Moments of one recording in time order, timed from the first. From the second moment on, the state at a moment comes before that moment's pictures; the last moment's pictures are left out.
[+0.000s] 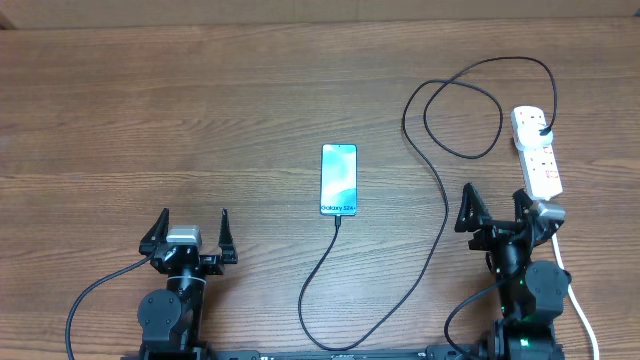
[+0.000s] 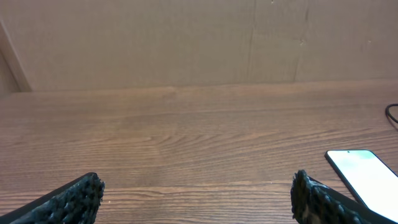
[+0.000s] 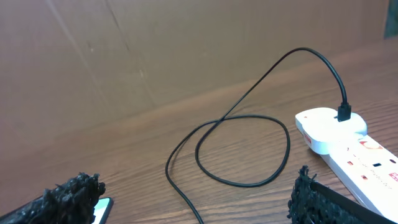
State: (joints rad) left arm -0.03 0.01 0.01 -0.08 -0.01 0.01; right arm -0.08 0.34 0.03 0.22 -0.11 0.31
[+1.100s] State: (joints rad) left arm -0.03 0.01 0.01 -0.08 -0.01 0.01; right arm -0.07 0.01 0.02 -0.03 -0.09 0.30
